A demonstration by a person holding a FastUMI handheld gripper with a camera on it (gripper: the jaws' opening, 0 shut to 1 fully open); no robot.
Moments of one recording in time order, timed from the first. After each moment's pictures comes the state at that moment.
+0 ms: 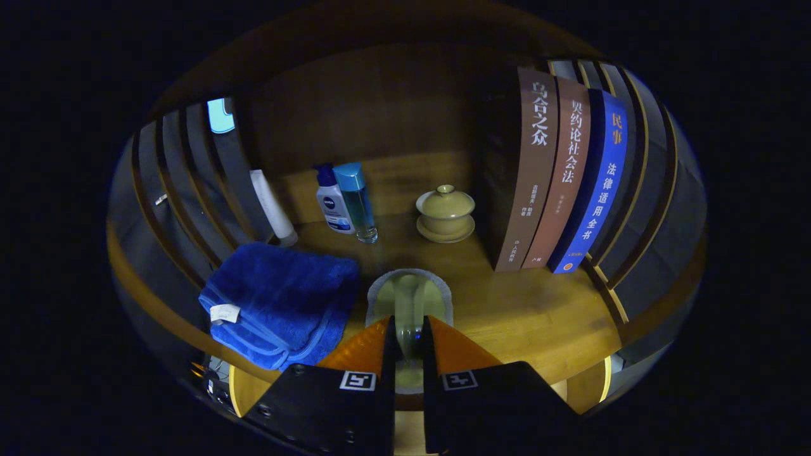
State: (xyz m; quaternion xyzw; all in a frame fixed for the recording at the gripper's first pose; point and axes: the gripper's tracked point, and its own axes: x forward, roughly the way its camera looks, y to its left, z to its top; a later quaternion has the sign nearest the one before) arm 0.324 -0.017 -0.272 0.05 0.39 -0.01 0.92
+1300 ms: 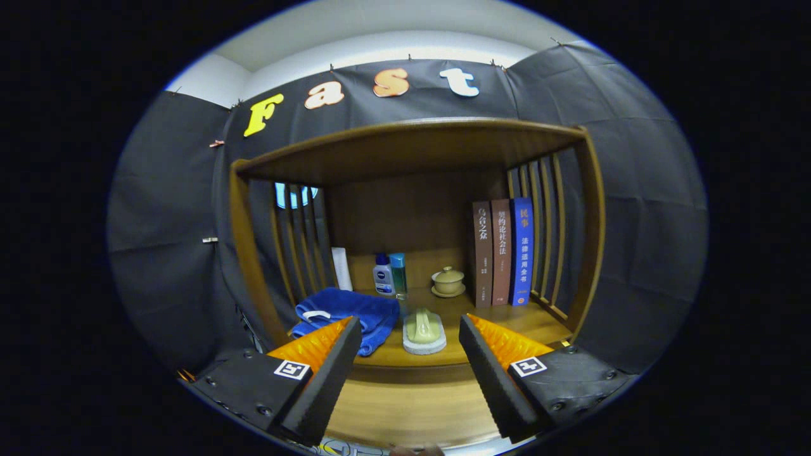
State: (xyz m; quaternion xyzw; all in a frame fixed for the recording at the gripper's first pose) arm 0.120 0.007 -0.127 0.04 0.10 0.01 0.99
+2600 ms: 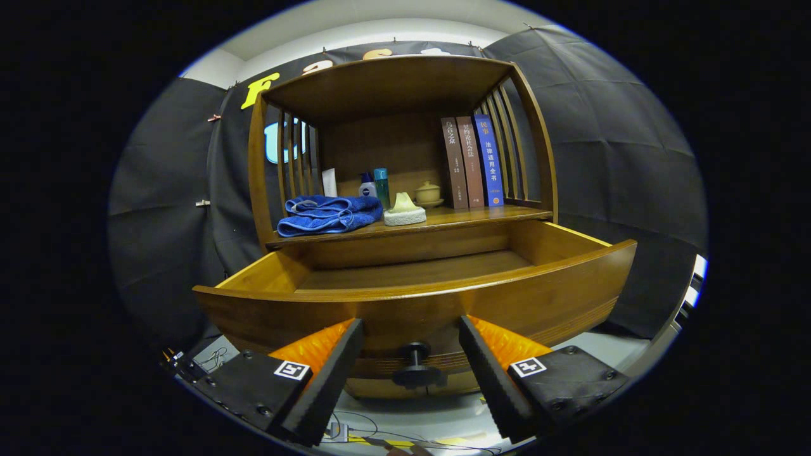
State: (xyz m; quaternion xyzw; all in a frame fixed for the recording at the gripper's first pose) arm 0.023 -0.001 -0.326 0.04 0.17 -0.02 0.98
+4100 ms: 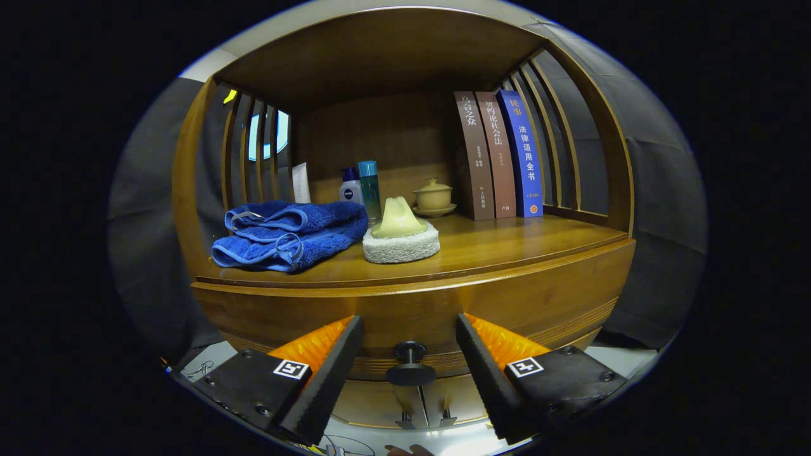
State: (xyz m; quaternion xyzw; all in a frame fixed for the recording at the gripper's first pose) arm 0.190 -0.008 -0.348 0.05 0.18 -0.02 0.98
